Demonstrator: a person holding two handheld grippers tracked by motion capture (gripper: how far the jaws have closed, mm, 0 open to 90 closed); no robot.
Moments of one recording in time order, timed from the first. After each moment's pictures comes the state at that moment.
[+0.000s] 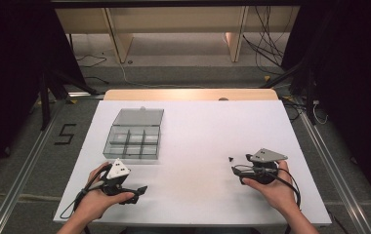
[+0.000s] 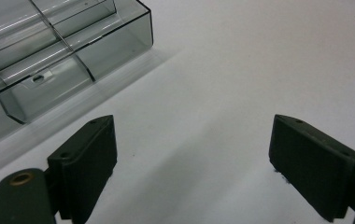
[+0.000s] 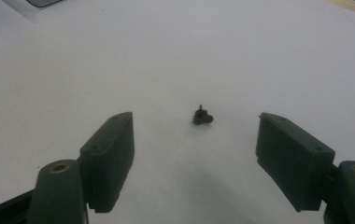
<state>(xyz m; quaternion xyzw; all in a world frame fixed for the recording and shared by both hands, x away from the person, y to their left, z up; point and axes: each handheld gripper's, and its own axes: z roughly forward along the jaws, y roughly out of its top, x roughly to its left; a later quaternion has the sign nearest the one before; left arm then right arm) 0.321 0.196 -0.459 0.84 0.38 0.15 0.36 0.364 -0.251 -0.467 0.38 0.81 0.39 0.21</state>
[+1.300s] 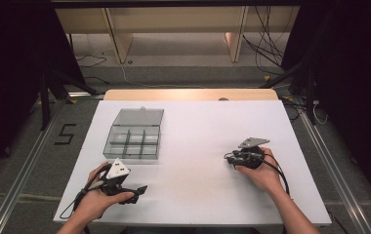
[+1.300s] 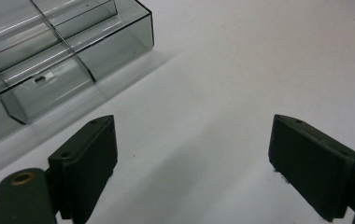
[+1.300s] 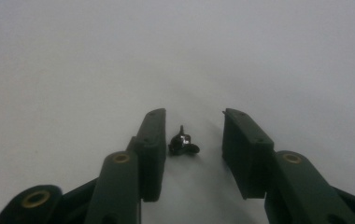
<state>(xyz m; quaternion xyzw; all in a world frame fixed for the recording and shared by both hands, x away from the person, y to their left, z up) 0.321 0.197 -0.459 0.84 0.38 0.15 0.37 0.421 -0.236 -0.491 0.39 0.84 0.35 0.16</state>
